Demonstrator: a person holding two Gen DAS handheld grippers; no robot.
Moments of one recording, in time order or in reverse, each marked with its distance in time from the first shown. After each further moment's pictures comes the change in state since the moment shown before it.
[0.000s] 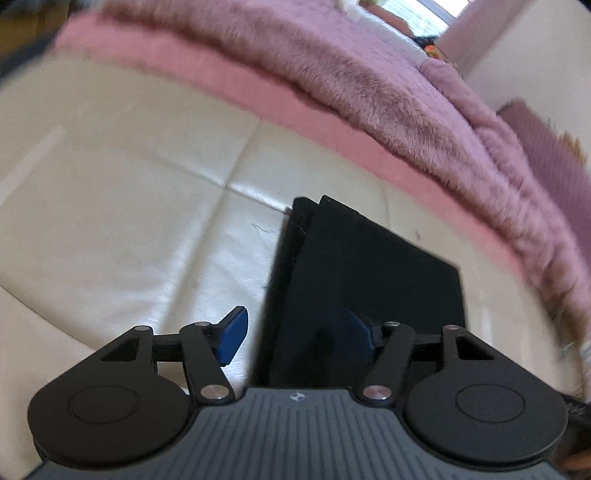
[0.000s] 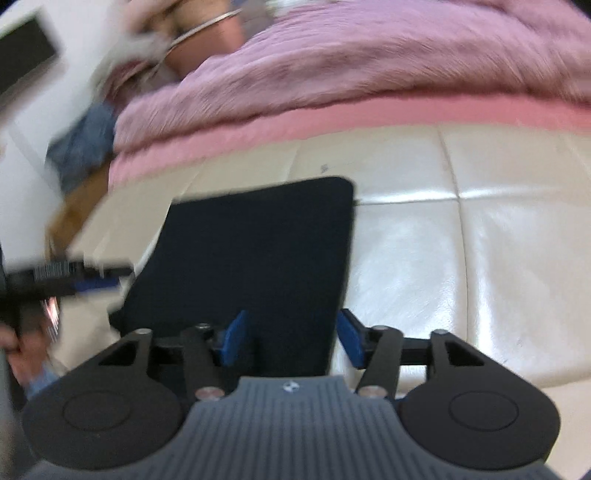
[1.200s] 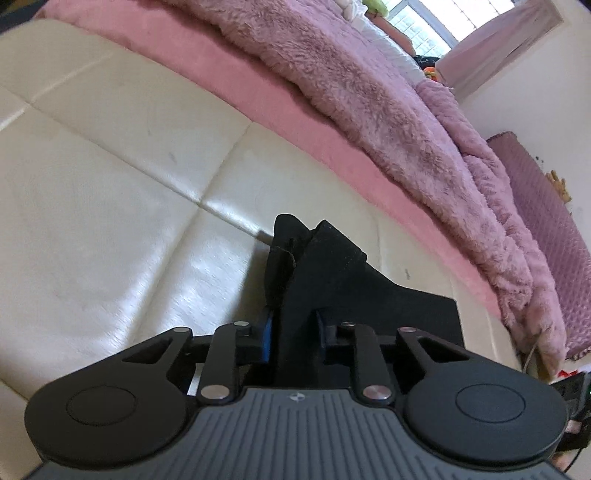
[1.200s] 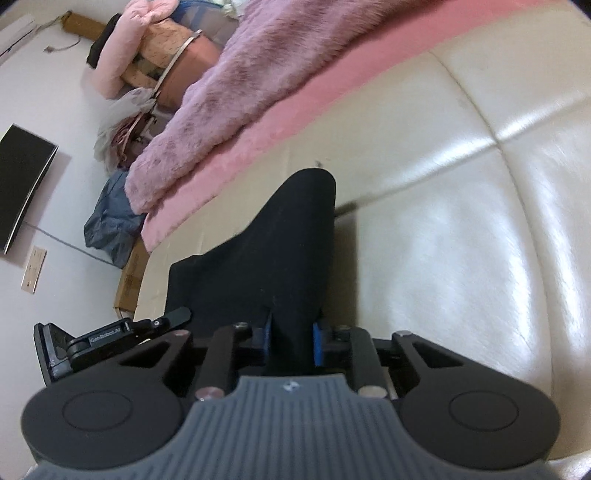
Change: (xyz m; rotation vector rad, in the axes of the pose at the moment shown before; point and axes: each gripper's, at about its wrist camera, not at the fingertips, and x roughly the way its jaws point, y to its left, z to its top) left arm 0.034 0.011 0.031 -0.061 -0.022 -0.073; right arm 0.064 -0.050 0.035 0.298 0.067 0.248
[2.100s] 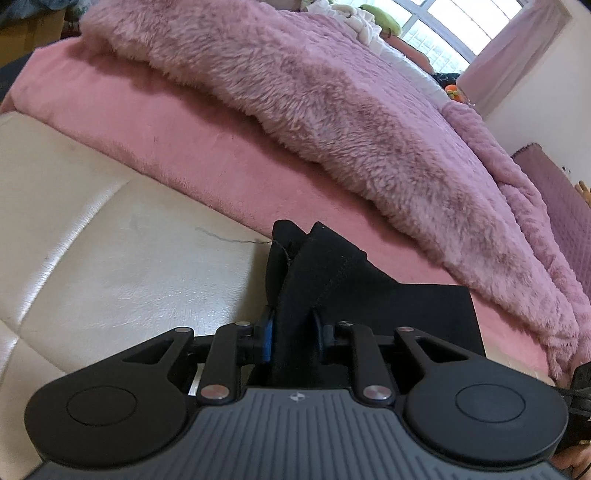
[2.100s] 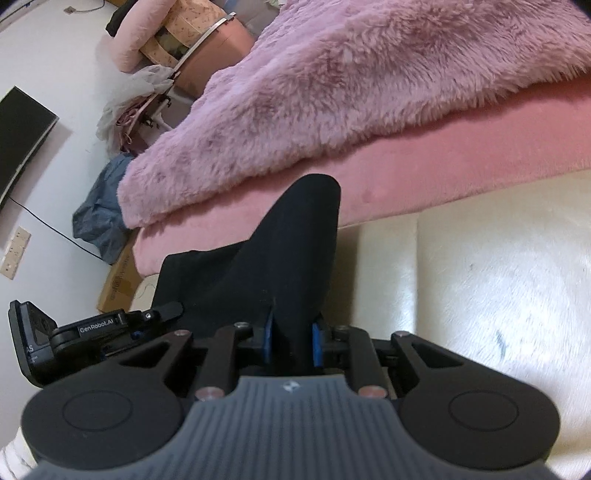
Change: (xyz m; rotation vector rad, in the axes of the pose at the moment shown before) left arm 0.049 0.058 0.153 0.073 -0.064 0.076; right arm 0.165 0.087 0.117 -0.142 -0.005 -0.025
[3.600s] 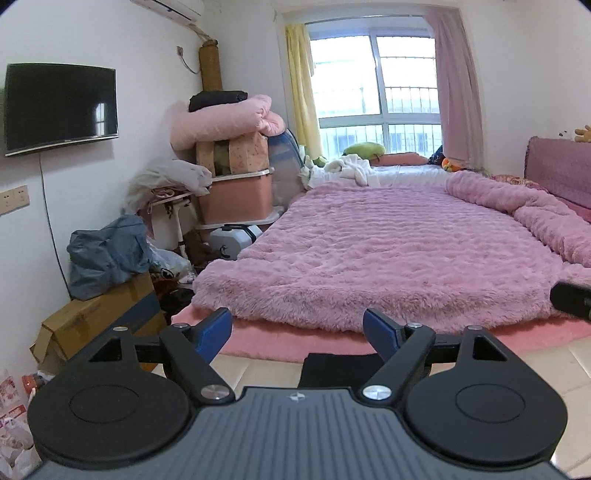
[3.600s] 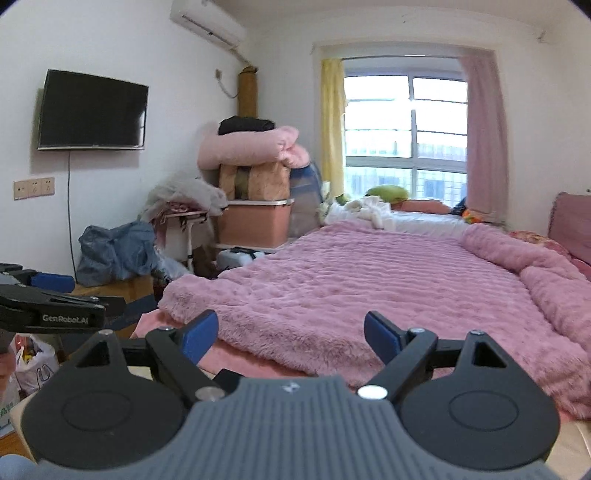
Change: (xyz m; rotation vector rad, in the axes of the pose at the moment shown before) left arm -0.296 -0.218 -0.111 0.481 -0.543 0.390; right arm -0.336 0.208 -0.147 -0.672 -0.650 -0.271
